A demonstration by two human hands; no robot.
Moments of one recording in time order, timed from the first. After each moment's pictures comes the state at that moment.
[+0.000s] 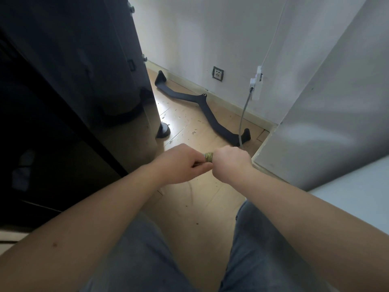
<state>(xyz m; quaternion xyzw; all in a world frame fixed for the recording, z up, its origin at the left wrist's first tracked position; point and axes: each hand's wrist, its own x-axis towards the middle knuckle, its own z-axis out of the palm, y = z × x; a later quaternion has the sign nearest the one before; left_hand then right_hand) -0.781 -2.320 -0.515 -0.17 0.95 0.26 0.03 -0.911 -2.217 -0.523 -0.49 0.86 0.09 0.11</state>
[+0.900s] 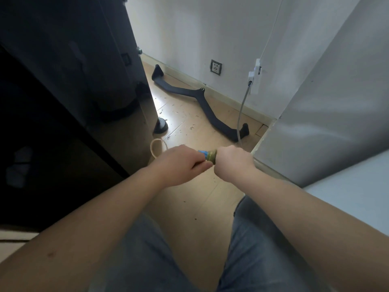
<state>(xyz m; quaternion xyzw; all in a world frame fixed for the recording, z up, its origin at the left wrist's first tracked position) -0.784 -2.310 -0.525 -0.14 0.97 0.18 0.03 -0.923 -2.205 -0.545 -0.45 0.88 0.06 0.12</state>
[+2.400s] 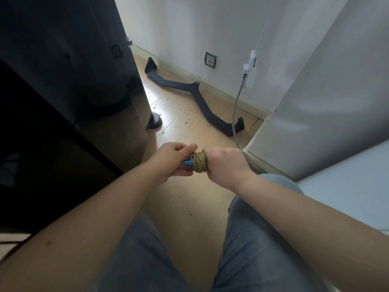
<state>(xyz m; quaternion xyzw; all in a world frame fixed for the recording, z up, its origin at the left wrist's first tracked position) -0.791 -2.307 -0.547 -0.42 0.60 0.68 -0.01 -0.922 -2.180 -0.558 -0.63 0.78 -0.06 0.01</state>
